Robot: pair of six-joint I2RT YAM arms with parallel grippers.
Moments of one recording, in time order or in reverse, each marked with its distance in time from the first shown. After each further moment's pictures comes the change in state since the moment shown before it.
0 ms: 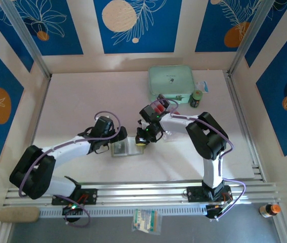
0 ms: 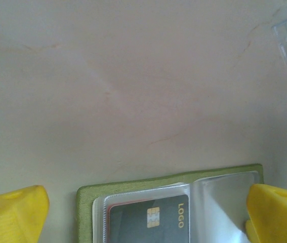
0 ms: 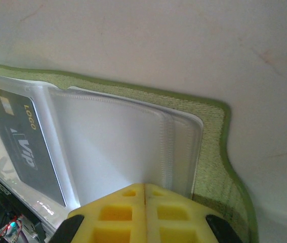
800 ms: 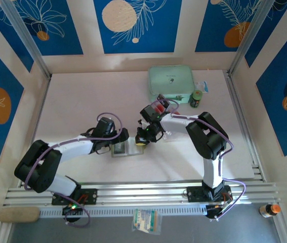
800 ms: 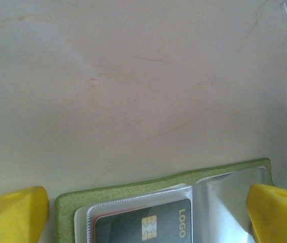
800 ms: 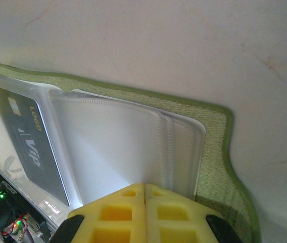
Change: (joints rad) left arm 0.002 0.072 -0.016 0.084 0.062 0.000; right arm -0.002 0.001 -0.009 0.024 -0.018 0.008
